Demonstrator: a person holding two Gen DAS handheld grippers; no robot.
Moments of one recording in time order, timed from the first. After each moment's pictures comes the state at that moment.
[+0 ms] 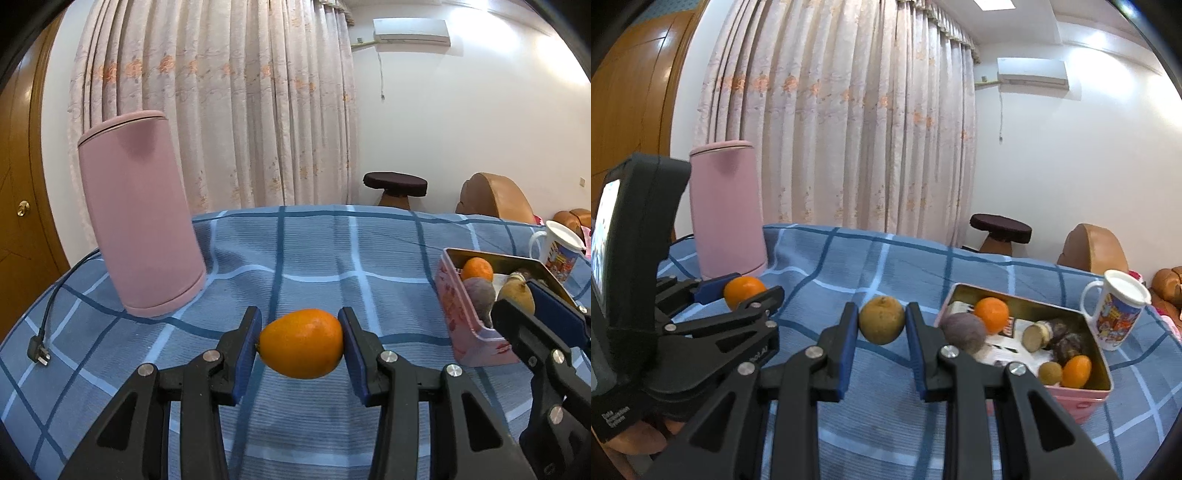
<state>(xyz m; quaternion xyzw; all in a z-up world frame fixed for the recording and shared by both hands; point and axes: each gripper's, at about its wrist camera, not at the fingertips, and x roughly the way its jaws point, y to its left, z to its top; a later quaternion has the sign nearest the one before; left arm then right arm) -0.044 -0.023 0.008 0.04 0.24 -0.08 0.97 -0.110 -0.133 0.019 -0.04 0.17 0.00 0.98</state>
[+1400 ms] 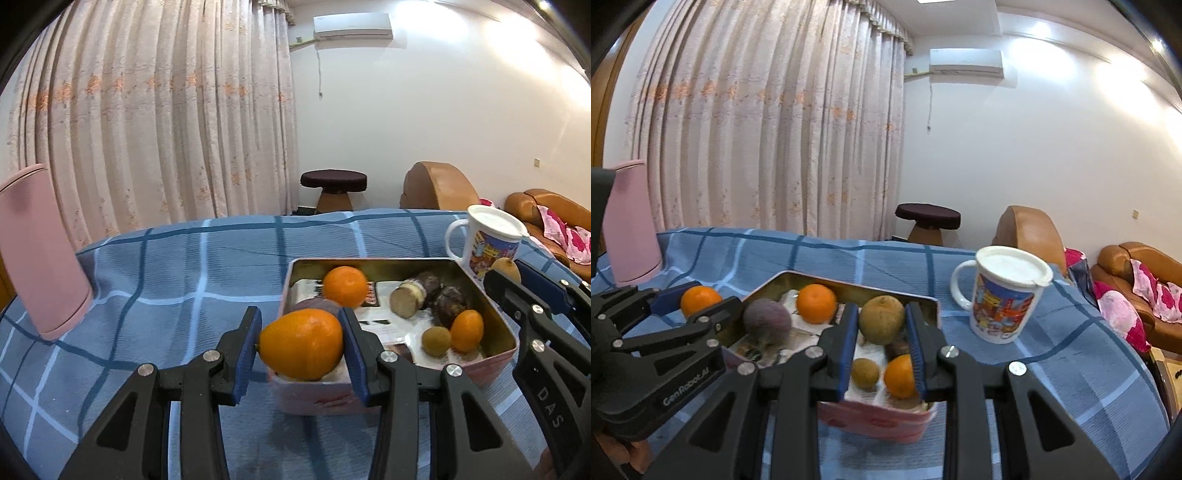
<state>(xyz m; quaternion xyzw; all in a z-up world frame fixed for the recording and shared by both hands) -0.055 -0.172 0.010 0.06 0.23 -0.18 0.95 -0.125 -0.285 0.022 -0.02 0.18 -0.13 0.98</state>
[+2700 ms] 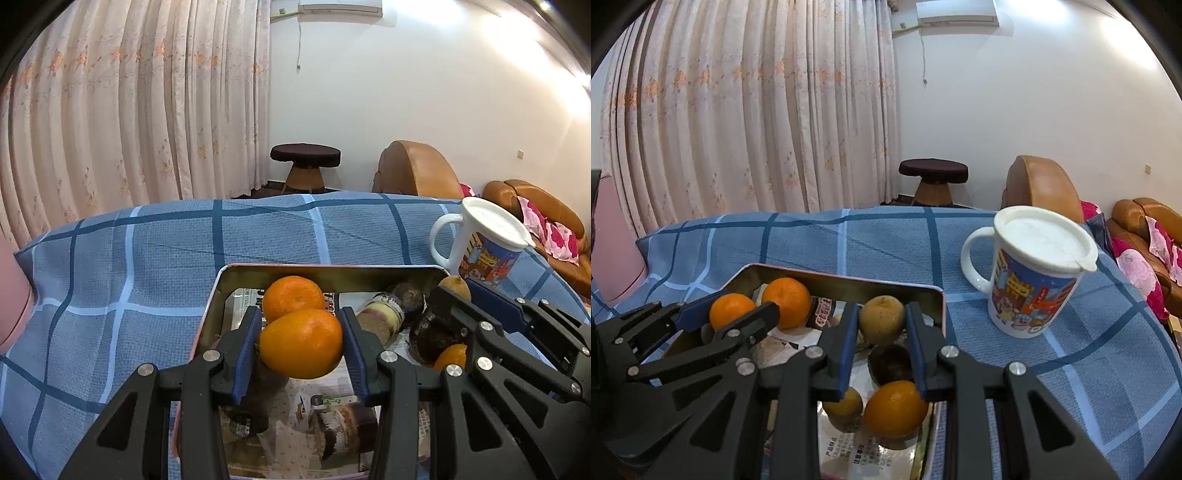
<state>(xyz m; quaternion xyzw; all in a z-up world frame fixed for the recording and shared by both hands) -0.001 -0.220 0.003 0.05 0.30 -0.23 0.93 -0.061 -0.326 0.011 0.04 0.26 -0.10 0.96</state>
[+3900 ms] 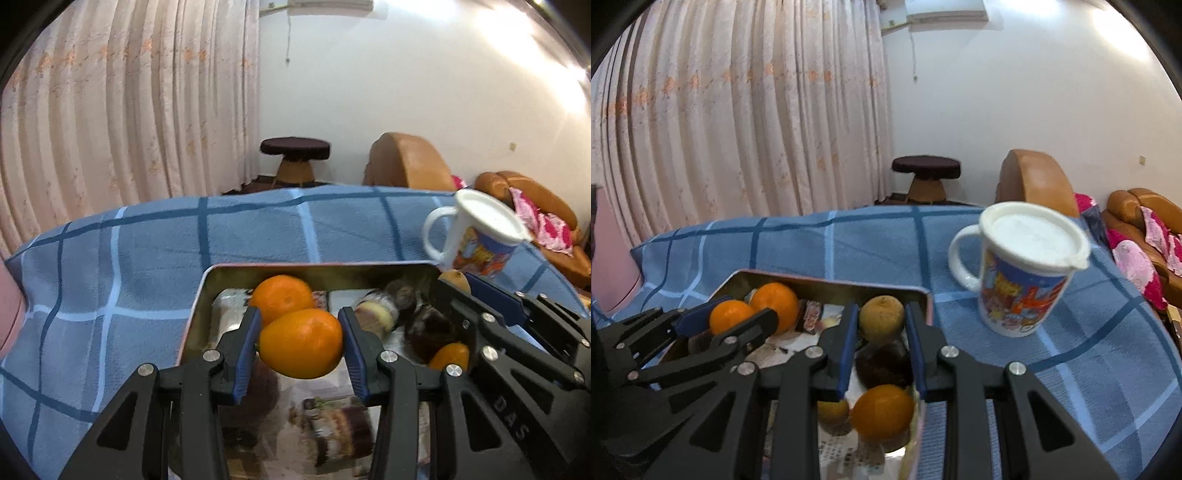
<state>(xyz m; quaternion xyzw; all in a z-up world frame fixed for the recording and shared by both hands) 0.006 -0.224 -0.001 0.06 0.31 -0.24 0.92 -0.057 -0.333 0.011 0.05 0.27 -0.10 0.96</state>
